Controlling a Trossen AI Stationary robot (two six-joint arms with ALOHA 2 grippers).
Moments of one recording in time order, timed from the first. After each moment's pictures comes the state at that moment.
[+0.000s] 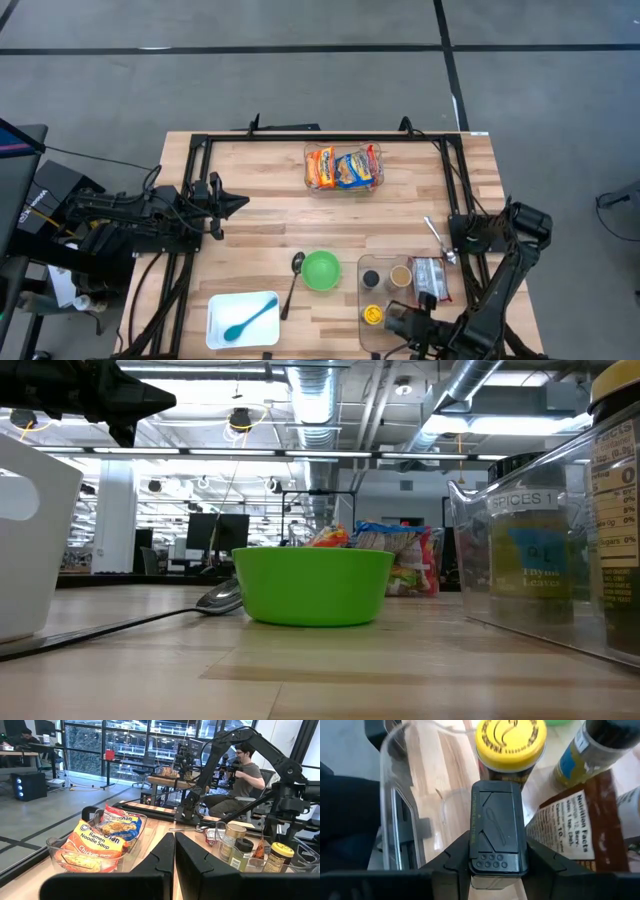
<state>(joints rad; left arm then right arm) -0.12 0.22 0.22 0.05 -0.34 -0.11 1.10 1.82 1.27 -0.79 0.66 1.30</state>
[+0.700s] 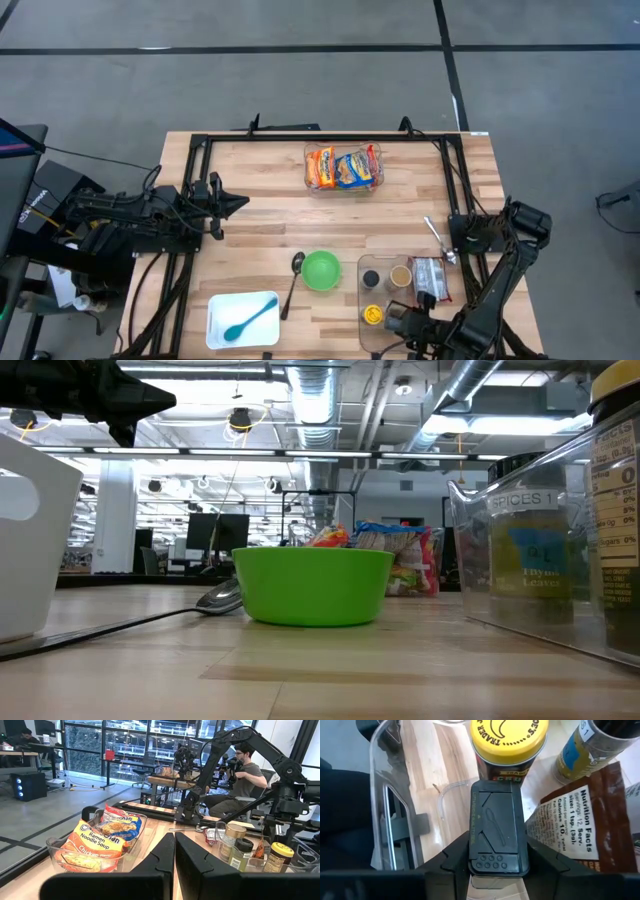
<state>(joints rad) -0.12 0.22 0.22 0.05 -0.34 -0.11 1.08 1.82 1.27 -0.79 0.60 1.30</state>
